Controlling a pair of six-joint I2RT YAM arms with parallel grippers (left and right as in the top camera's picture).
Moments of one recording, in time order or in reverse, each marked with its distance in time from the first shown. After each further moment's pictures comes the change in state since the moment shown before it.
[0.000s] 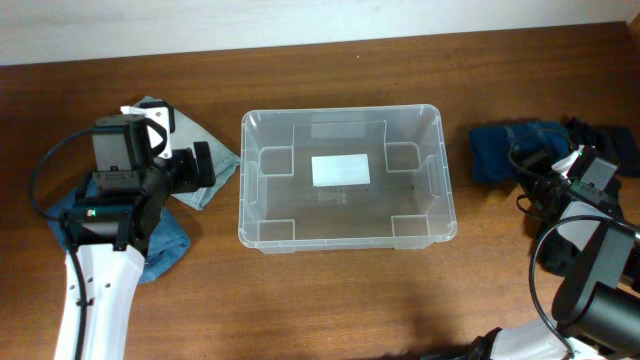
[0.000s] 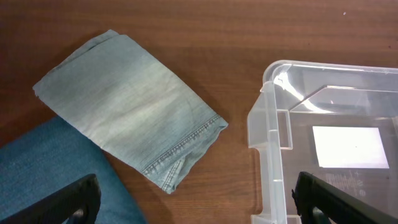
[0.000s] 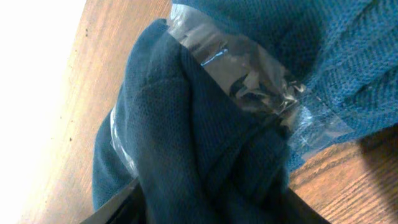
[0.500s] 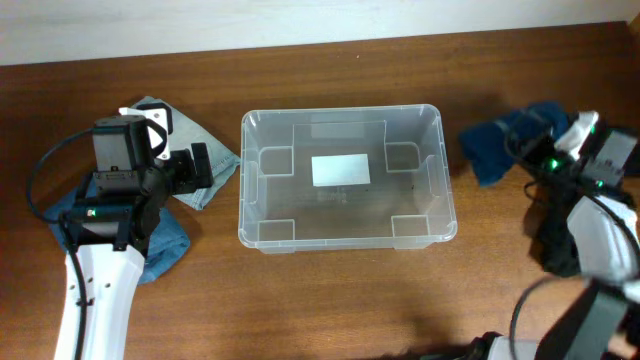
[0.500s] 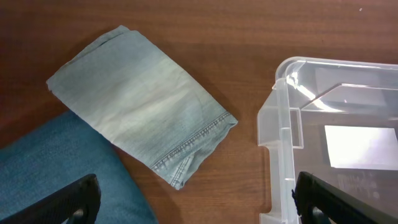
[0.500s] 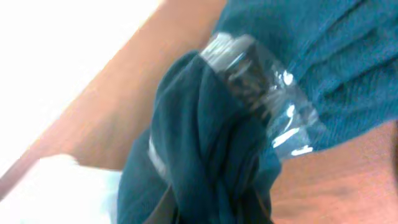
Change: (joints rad) left arm 0.000 0.000 0.000 -0.014 -0.039 0.000; right arm 0.104 -0.285 0.197 -0.440 -0.013 -0.256
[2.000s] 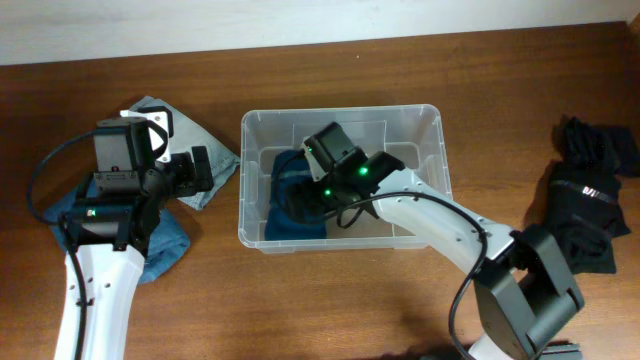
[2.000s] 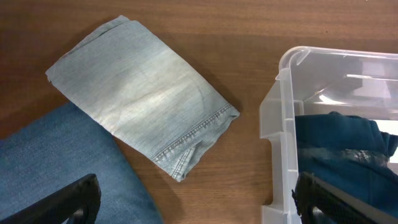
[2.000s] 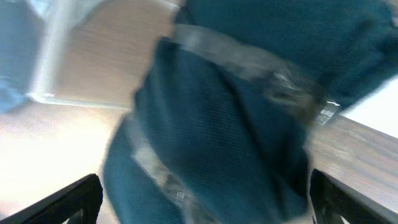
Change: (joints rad) left arm 0.000 0.000 0.001 -0.030 -0.003 0.000; right arm 1.085 0.318 0.299 -0.331 0.238 -0.011
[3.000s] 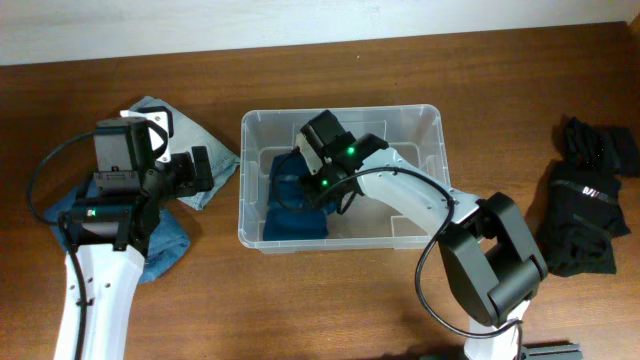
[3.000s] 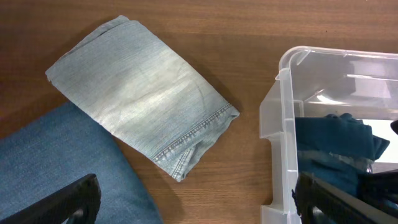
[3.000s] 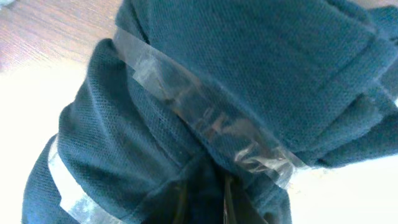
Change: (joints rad) left arm 0.000 0.000 0.000 0.000 0.000 0.000; right arm -0.034 0.188 0.146 -0.097 -0.020 -0.167
